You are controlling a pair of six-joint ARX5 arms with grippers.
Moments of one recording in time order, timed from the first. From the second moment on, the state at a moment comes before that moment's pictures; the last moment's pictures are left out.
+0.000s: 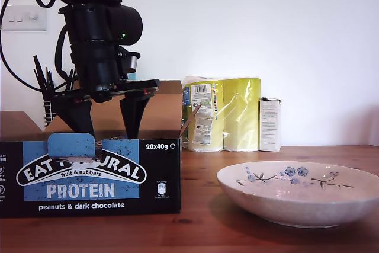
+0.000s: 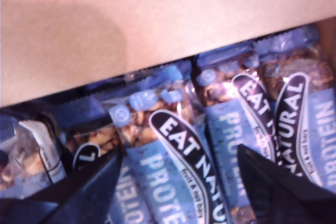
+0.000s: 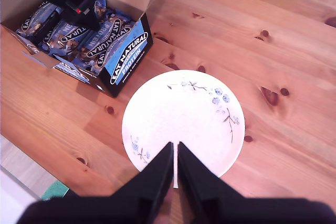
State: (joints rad) left arm -0.48 1.93 1.52 -0.93 0.02 -0.29; right arm 0.31 0.87 1.16 -1.07 -0.22 -0.16
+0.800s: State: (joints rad) left arm -0.48 1.93 1.65 -1.10 0.02 -0.26; right arm 0.32 0.87 1.16 -1.06 -0.22 -0.16
